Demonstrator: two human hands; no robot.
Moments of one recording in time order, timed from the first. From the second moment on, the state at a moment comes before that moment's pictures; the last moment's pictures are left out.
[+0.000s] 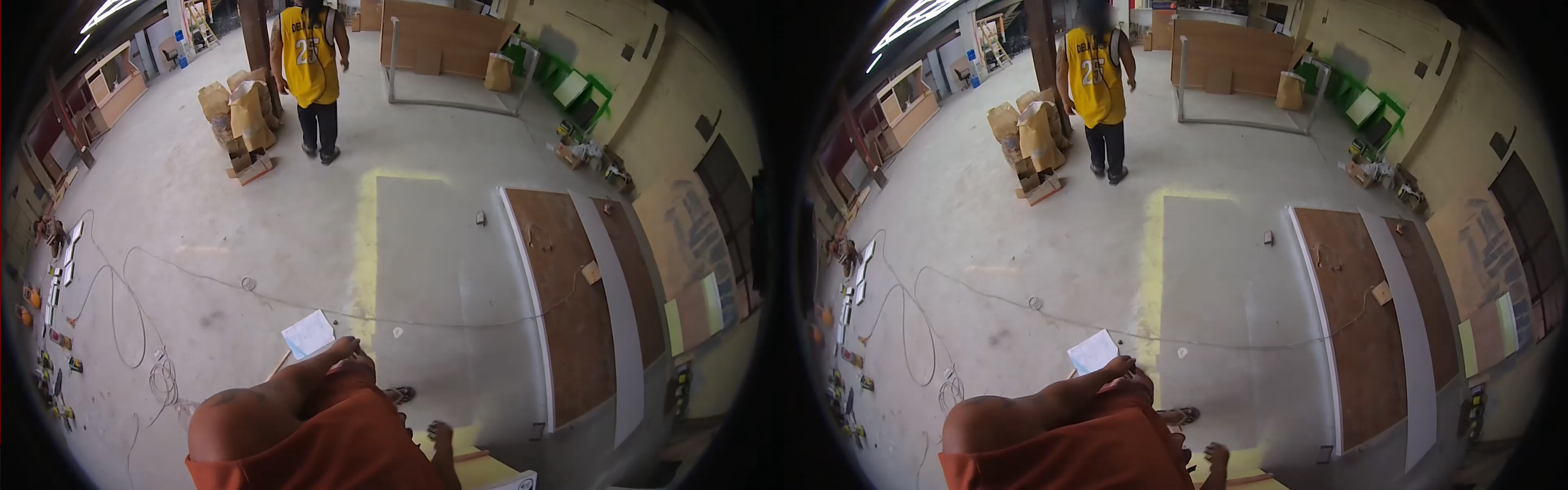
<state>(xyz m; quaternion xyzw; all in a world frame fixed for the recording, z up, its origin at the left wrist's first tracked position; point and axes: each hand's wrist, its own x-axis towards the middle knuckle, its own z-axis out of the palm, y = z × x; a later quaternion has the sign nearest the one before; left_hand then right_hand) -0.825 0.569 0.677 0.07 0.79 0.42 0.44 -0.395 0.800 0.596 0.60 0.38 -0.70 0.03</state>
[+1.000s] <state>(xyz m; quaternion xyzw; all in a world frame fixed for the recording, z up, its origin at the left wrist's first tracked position) -0.763 1.356 0.663 0.51 0.58 -0.08 0.63 -0.397 0.910 0.564 0.72 0.19 -0.45 -0.49</state>
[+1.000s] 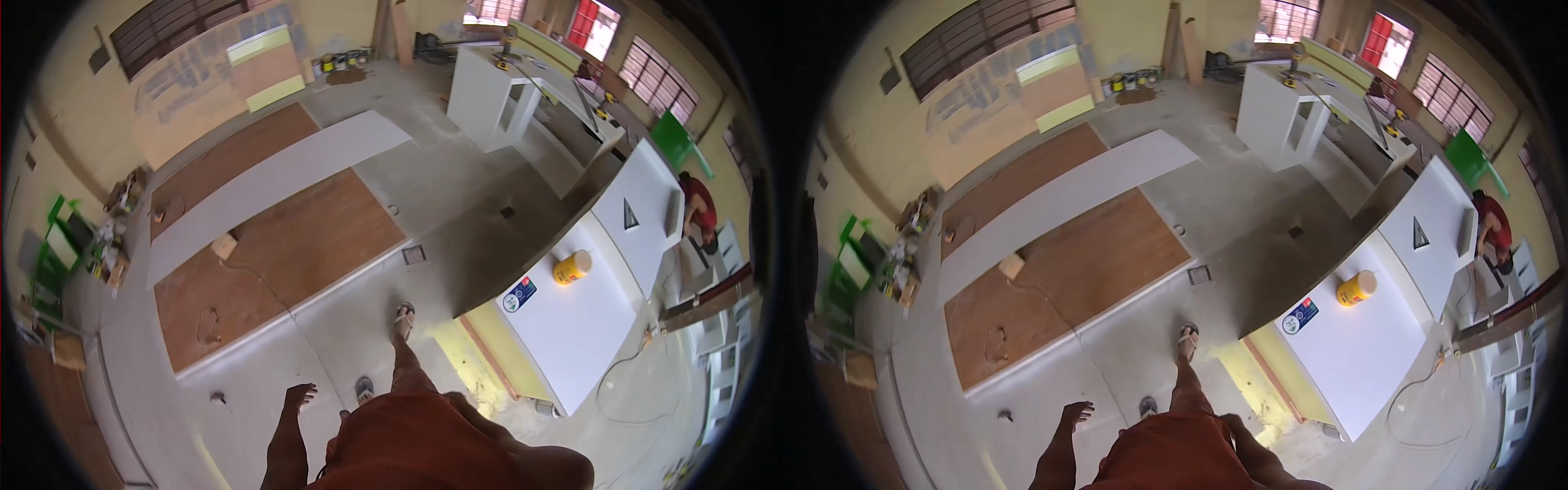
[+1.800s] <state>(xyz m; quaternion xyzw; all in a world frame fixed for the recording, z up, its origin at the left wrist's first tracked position) -0.164 1.556 0.686 0.67 0.36 -0.05 0.64 -0.046 1.154 0.636 0.57 -0.07 -0.57 -0.59</state>
